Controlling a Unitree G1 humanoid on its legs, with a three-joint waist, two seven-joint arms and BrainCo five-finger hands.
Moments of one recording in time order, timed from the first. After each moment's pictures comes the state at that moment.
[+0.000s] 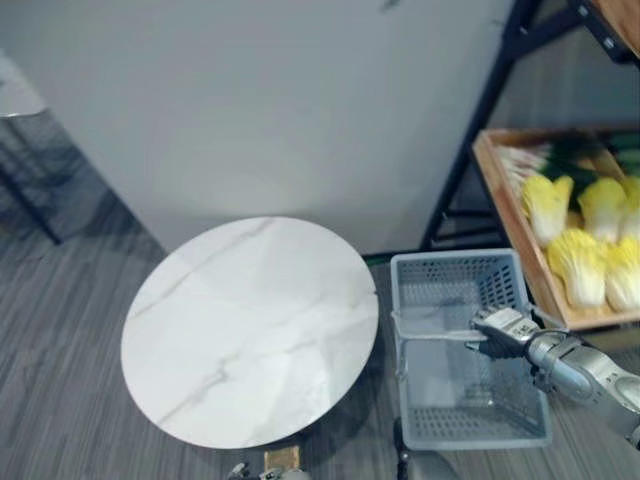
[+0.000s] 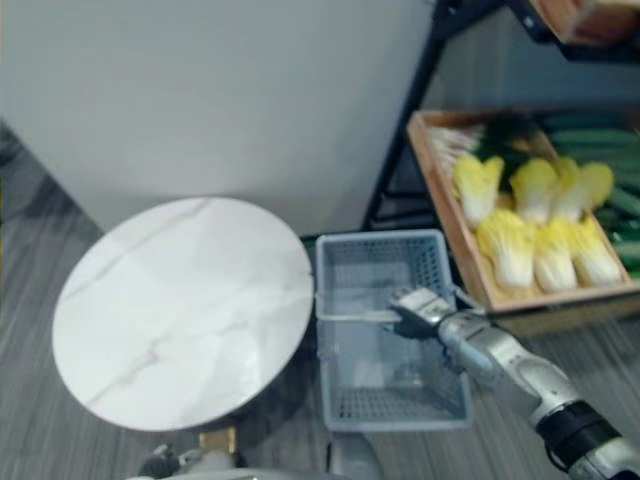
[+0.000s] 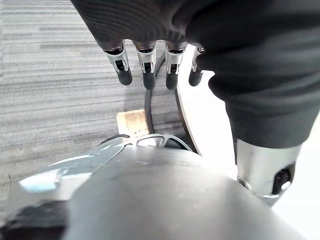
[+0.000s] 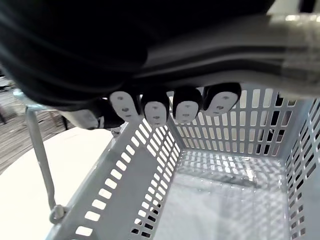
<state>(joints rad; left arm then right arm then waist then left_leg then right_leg) 0.11 0.22 0.02 1.13 -0.01 -0.11 0.07 -0.10 -0.93 0.41 0.08 -0.67 -0.29 0.00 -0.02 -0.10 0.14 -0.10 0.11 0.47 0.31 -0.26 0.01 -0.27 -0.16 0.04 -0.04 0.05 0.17</state>
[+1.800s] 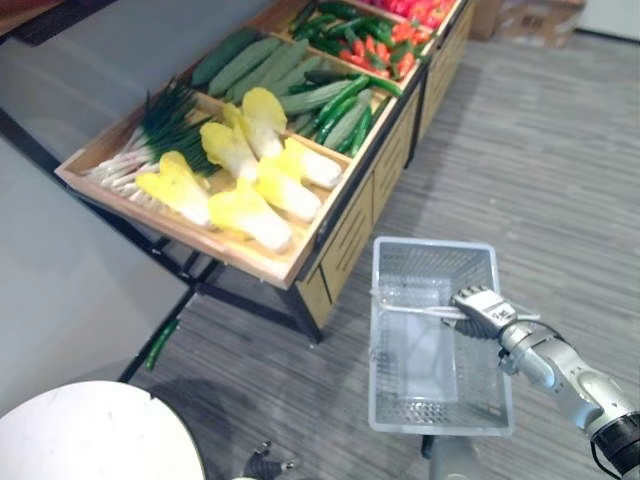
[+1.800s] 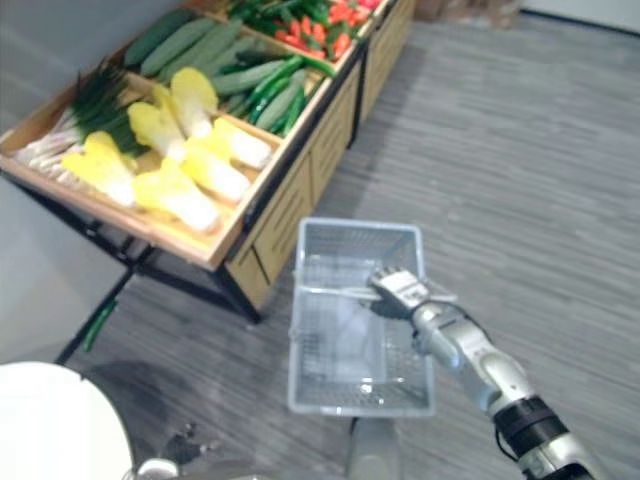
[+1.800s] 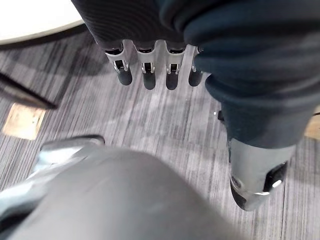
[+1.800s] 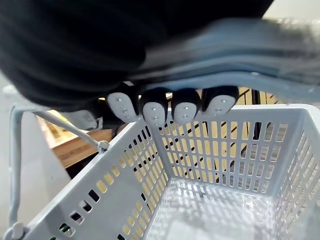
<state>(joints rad) 0.07 0.14 -0.02 1.15 0.06 -0.12 0.11 -0.16 -0.74 0.36 0.14 -0.72 -0.27 -0.08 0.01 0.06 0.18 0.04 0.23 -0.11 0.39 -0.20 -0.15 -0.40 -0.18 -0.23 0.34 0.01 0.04</state>
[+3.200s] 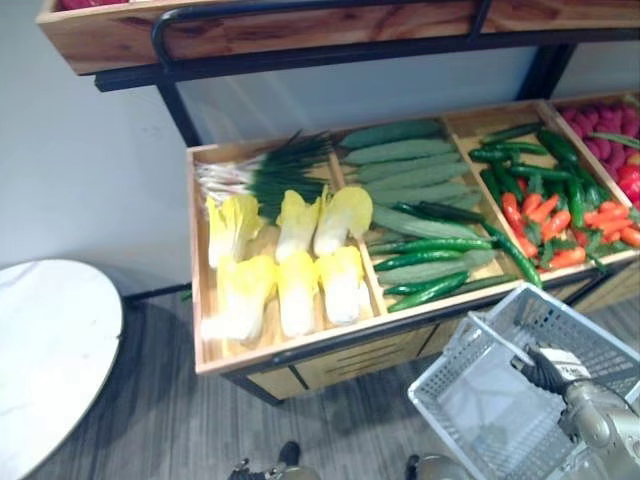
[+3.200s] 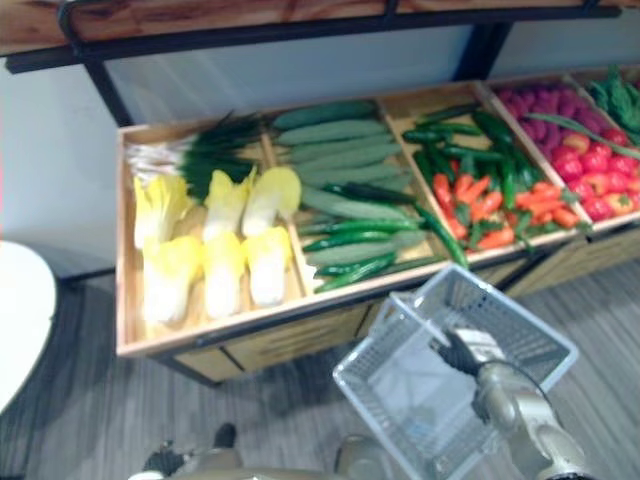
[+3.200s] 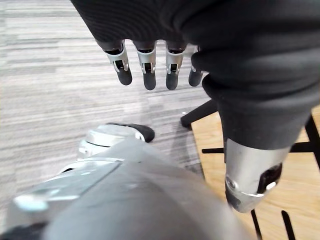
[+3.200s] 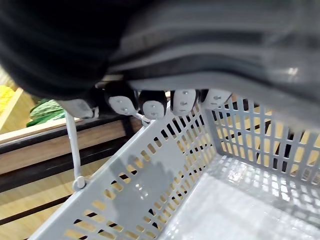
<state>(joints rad) 0.11 0.14 0.14 1.16 -0.01 -0.08 0.14 0.24 -0.70 0.03 0.19 -0.69 -0.14 -0.05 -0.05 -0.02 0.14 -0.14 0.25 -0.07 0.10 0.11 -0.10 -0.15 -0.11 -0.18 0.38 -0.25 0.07</state>
